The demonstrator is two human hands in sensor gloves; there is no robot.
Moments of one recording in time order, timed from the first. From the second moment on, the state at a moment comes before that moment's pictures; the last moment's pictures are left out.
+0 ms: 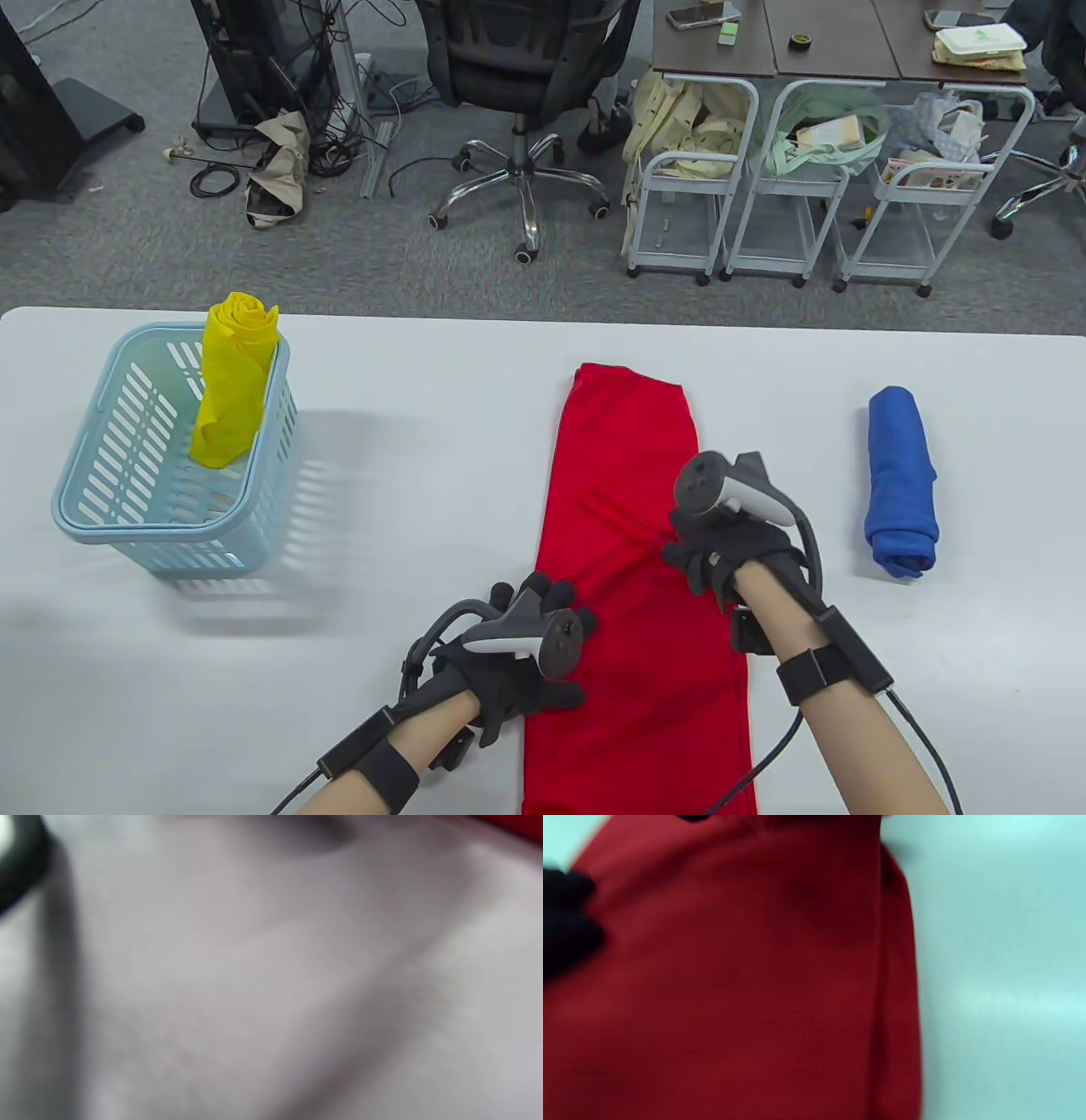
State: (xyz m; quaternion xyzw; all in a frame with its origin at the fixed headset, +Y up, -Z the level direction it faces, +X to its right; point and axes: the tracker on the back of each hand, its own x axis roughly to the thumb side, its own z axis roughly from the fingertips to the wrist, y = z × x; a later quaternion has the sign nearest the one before) left_hand -0.067 -0.794 -0.278 -0.33 -0.29 -0.09 0.89; right_hand 0.161 -0.752 -0.364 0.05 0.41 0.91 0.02
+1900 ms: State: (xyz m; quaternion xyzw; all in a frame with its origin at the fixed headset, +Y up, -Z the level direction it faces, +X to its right) left_hand -0.078 -0.779 -0.257 -0.30 -0.31 -0.09 0.90; right_hand 0.179 -0.769 -0.250 0.14 0.32 0.93 0.02
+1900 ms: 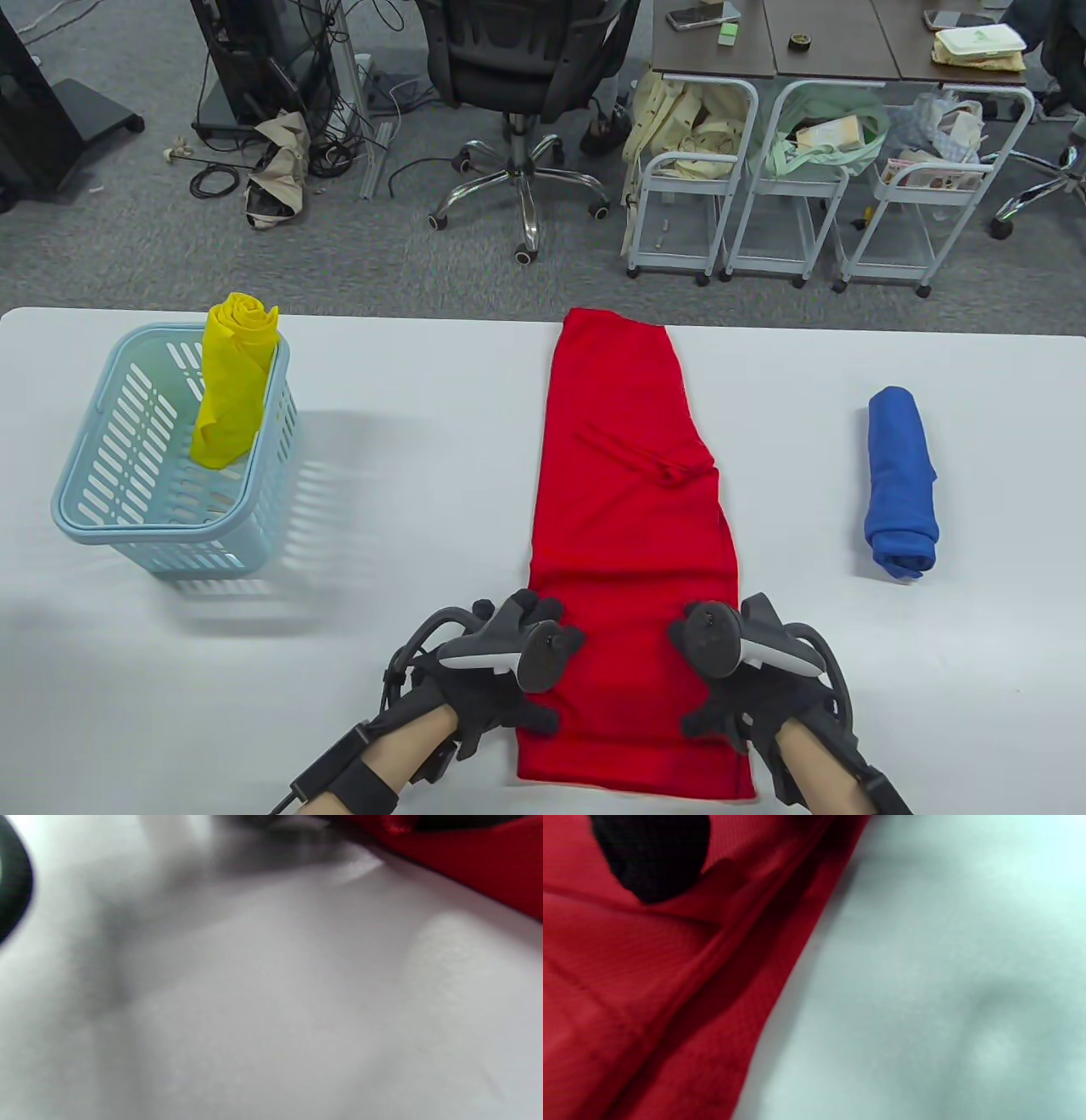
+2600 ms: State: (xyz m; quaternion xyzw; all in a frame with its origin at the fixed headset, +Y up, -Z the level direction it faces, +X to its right) left_hand -0.076 -0.784 -0.263 -0.31 -0.31 -0.06 0.90; right_hand 0.182 -0.771 -0.261 0.14 0.34 0.93 0.03
